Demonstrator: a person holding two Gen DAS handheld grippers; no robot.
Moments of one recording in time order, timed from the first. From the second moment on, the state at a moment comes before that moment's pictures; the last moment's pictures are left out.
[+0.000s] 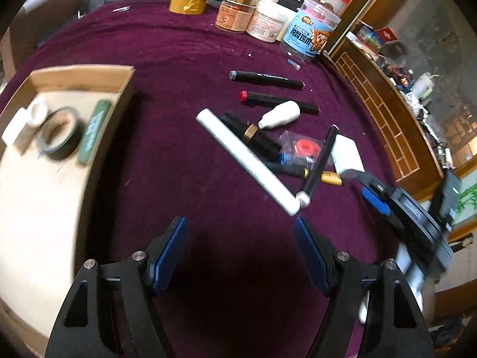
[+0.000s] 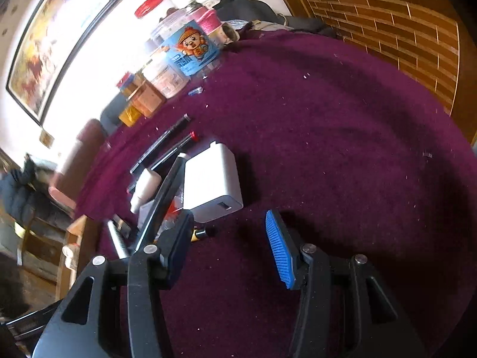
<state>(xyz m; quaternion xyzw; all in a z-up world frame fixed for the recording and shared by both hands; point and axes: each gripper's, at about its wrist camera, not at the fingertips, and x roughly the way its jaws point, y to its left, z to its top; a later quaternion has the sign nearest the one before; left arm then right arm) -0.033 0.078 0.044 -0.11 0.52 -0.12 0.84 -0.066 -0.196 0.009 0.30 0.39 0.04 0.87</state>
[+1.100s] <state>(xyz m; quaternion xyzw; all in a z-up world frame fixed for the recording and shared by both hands) -0.022 0.036 0.026 0.08 0.50 -0.10 0.86 -0.070 -0.205 0.004 0.35 0.38 0.07 0.85</state>
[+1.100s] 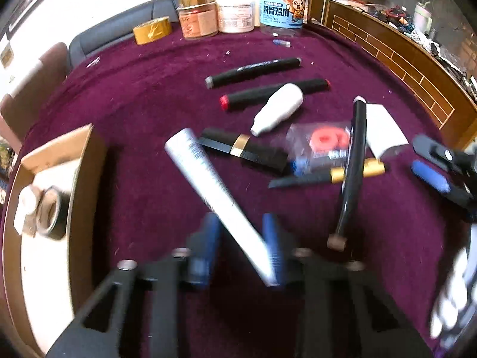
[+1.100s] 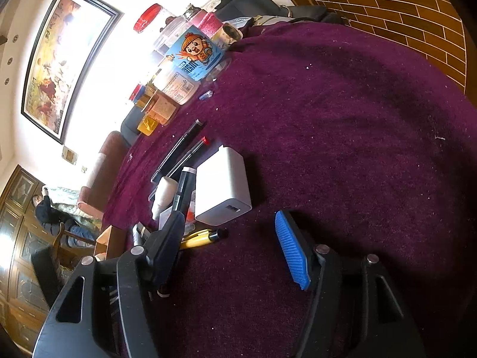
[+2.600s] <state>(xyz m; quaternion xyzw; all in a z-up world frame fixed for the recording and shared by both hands) -0.091 0.116 0.088 -0.13 0.40 -0.23 0.88 -0.068 -0.202 0.007 0.33 0.38 0.07 0.86</state>
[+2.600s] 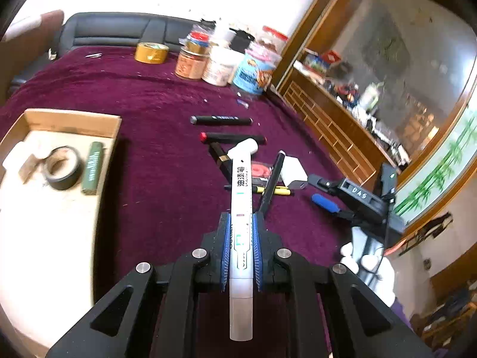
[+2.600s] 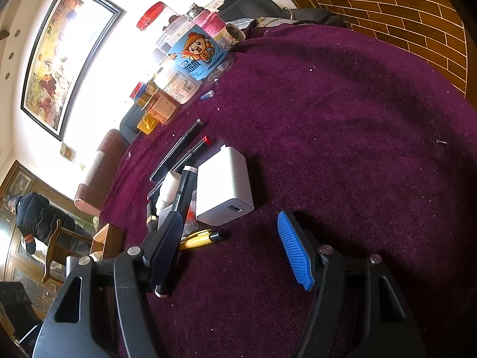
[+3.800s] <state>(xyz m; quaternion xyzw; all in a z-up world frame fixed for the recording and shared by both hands) -0.126 0.264 0.083 -0.24 0.35 -0.17 0.89 -0.028 -0.084 0.021 0.15 0.46 -0.02 0.87</state>
